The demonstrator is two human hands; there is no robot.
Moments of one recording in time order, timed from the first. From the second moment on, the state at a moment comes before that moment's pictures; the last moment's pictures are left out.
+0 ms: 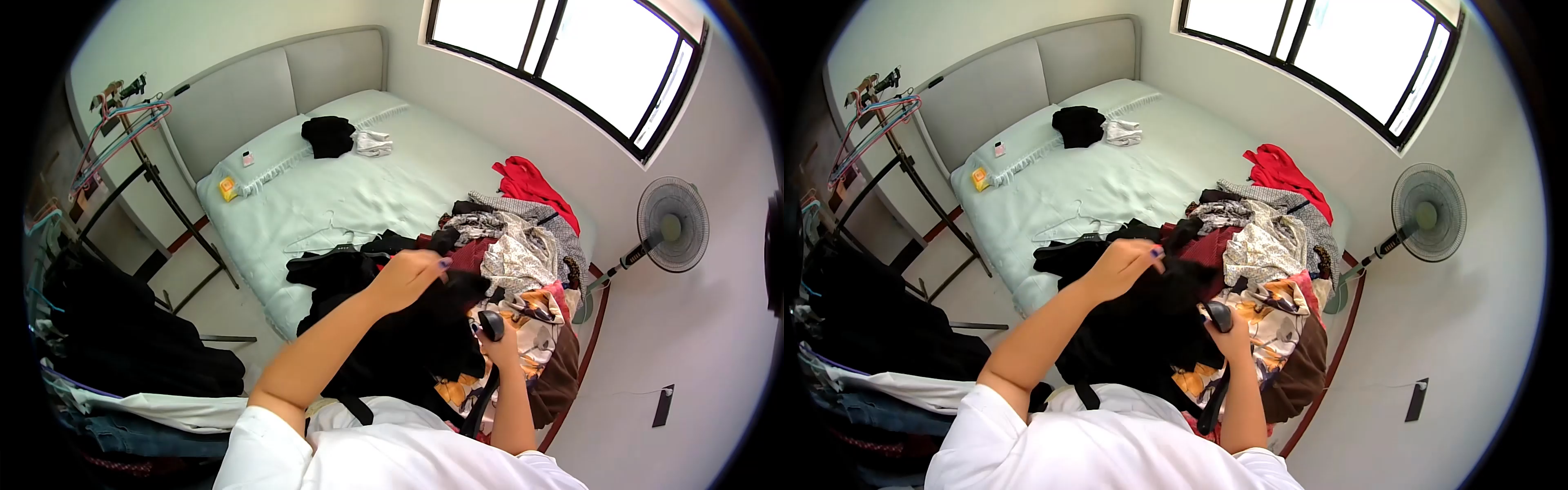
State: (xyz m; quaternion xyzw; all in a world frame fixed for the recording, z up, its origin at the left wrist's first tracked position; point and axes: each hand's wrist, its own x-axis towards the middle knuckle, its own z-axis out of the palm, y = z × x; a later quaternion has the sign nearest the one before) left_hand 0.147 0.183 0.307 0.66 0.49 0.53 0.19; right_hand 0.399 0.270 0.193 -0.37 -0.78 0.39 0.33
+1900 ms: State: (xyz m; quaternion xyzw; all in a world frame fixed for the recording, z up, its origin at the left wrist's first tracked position) left_hand 0.091 0.068 0.164 0.69 0.66 0.29 0.04; right_hand 0.233 0.187 0.185 -0.19 -0.98 0.07 -0.04
